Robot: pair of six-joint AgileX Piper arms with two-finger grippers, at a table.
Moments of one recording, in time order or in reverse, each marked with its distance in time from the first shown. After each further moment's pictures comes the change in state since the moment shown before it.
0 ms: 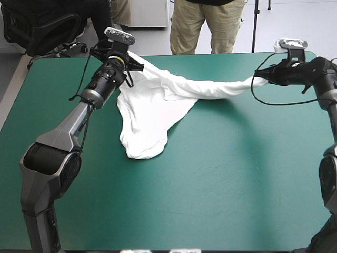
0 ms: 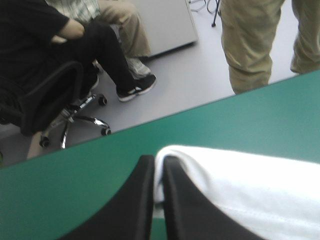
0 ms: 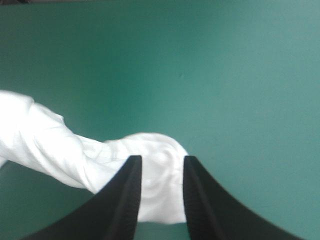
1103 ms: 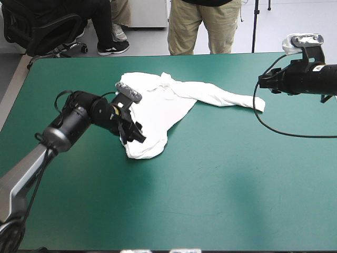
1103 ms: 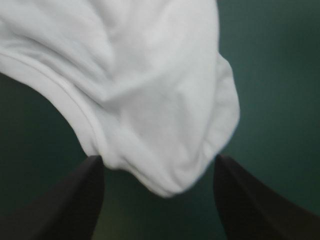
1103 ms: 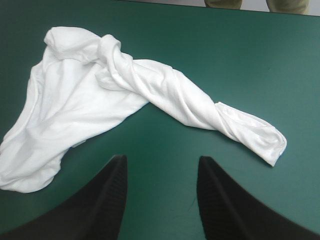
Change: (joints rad) left arm -0.112 -0.549 0.558 -0.844 0.505 0.767; right arm -0.001 -0.449 0.053 0.089 0.386 -0.027
